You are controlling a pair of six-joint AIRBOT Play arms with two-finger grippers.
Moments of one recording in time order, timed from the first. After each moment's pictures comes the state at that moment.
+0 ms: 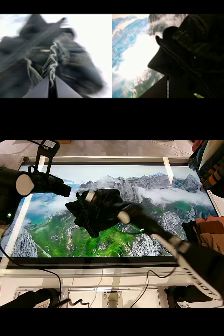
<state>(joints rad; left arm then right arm) -0.31 -1.23 1.57 1.70 -1.10 -1.41 0.63 -1.52 1.42 -1.44 0.47 0.93</state>
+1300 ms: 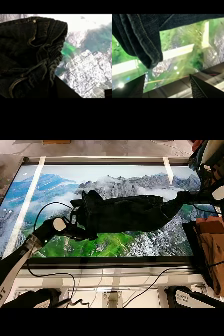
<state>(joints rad) -0.35 -1.25 0.85 1.04 -0.90 -1.52 -0.22 -1.28 1.32 -1.29 0.97 1.35</state>
